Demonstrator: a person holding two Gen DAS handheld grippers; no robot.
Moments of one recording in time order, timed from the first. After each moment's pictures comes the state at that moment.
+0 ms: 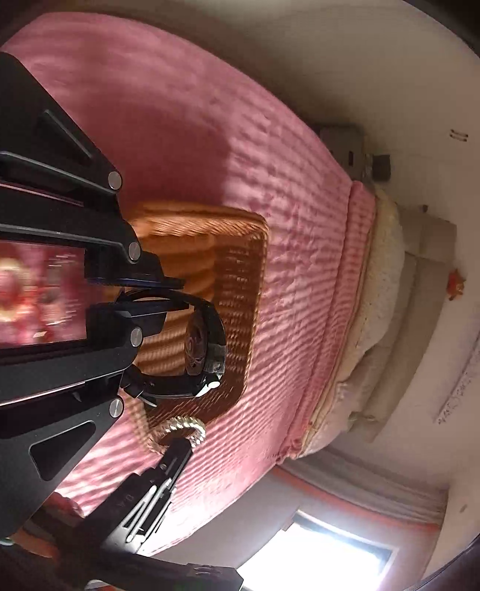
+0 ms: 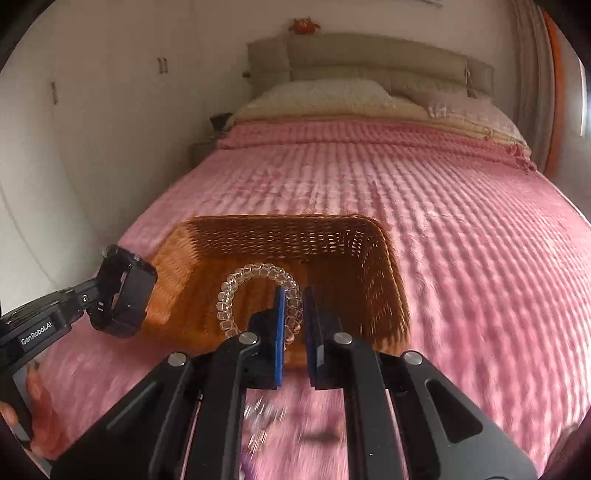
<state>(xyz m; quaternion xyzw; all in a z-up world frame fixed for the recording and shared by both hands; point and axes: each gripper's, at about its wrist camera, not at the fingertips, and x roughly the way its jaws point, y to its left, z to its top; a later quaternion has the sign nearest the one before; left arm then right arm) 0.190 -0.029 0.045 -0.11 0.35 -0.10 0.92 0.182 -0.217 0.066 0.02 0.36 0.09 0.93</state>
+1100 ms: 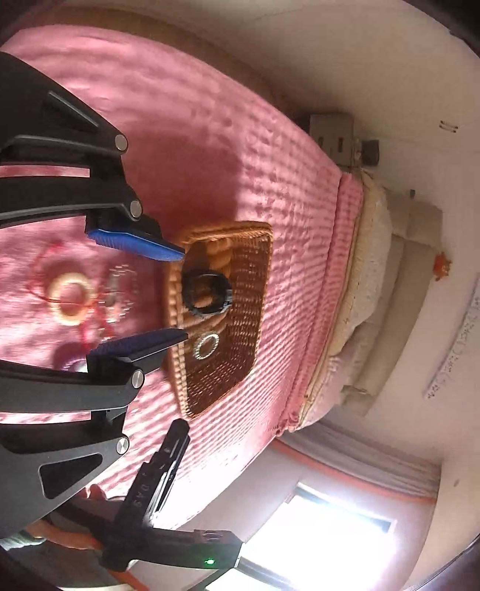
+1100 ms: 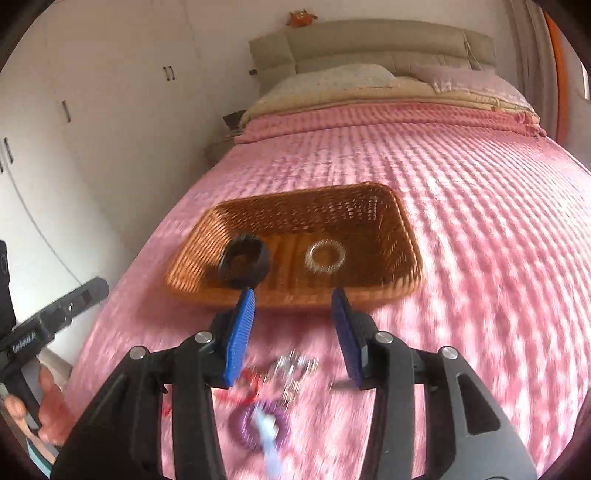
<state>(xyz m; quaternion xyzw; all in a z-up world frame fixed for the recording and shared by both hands) 0.082 0.006 0.064 -0.12 0.32 -0.15 0.93 0.102 -0.226 0.067 0.08 0.36 0.14 0.92</state>
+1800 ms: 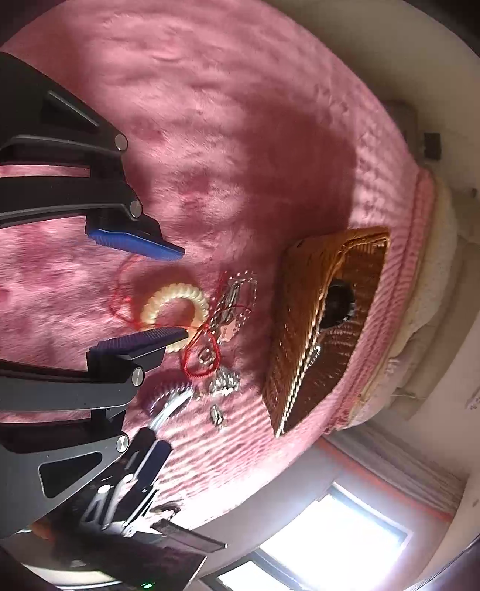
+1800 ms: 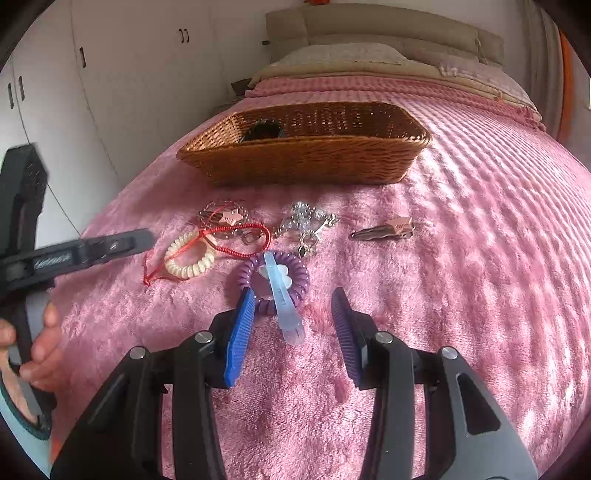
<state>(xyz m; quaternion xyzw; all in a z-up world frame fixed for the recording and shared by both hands) 0.087 0.008 -0.039 -0.13 0.42 -0.18 0.88 0.019 -0.201 -0.015 0.03 0.40 0.14 0.91</state>
